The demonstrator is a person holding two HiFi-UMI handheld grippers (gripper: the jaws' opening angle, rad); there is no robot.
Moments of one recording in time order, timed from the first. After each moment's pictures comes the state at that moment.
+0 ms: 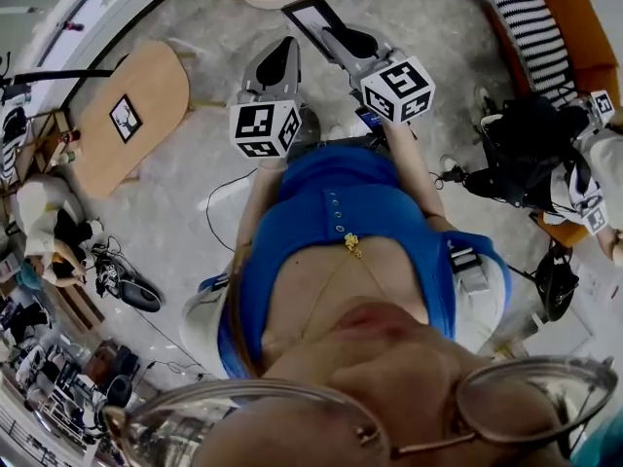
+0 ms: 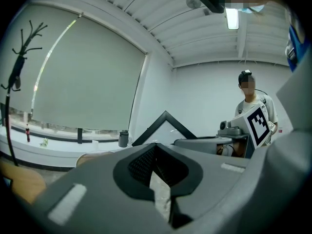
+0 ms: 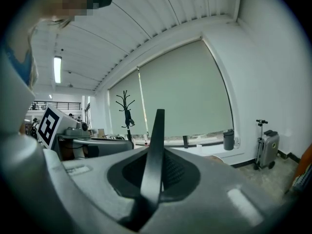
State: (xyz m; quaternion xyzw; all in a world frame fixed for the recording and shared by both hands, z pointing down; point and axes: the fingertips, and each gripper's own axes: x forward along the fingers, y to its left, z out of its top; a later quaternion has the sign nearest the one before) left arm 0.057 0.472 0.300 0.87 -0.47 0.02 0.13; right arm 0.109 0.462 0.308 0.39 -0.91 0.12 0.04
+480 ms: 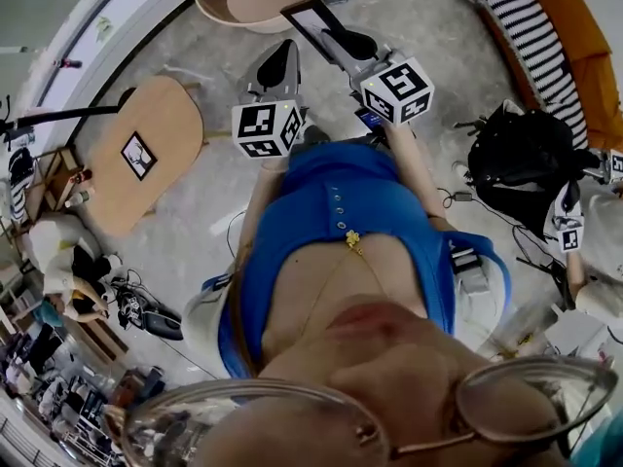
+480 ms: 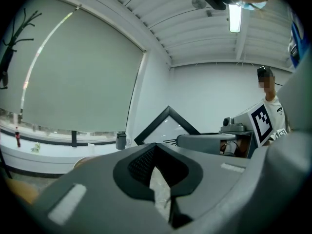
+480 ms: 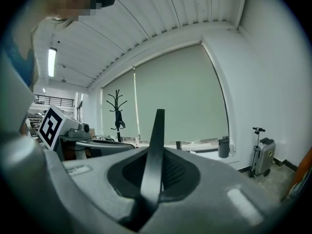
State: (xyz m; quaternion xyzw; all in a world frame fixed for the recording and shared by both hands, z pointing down) left arm 0.013 0.367 0.298 0.89 -0.44 0.03 0.13; right arm 0.067 0.364 0.294 0.42 -0.90 0.09 0.04
